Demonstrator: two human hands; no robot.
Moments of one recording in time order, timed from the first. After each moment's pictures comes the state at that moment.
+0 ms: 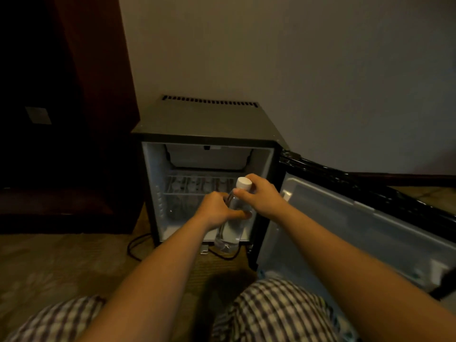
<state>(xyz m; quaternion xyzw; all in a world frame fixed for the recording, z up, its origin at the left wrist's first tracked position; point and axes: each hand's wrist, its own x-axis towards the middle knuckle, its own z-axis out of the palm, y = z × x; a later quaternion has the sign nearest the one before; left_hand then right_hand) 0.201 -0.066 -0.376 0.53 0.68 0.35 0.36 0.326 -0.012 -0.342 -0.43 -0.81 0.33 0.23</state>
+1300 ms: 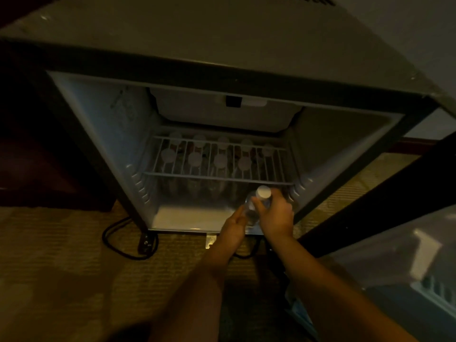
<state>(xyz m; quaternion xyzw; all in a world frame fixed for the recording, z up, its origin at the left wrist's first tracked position) 0.176 0.073 -0.602 0.23 0.65 0.45 0.57 0.248 0.117 -0.553 -0.66 -0.65 0.31 0.21</state>
